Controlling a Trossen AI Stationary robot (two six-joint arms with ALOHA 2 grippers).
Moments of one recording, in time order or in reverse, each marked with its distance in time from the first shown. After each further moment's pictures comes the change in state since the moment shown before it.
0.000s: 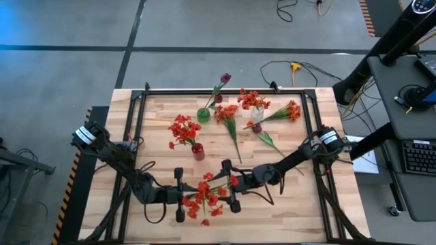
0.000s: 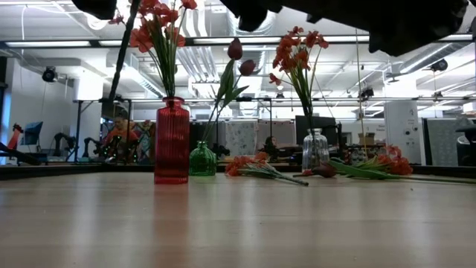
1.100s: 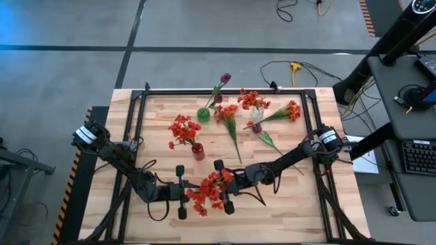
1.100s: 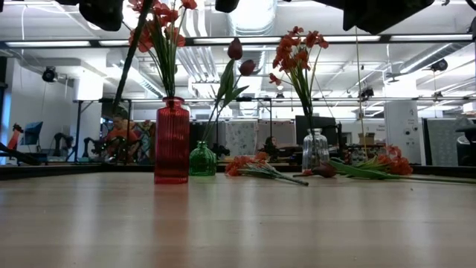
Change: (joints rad) left arm 0.032 0.000 0.000 -0.027 -0.001 -0.087; right arm -0.025 0.001 0.139 -0.178 -0.059 -0.012
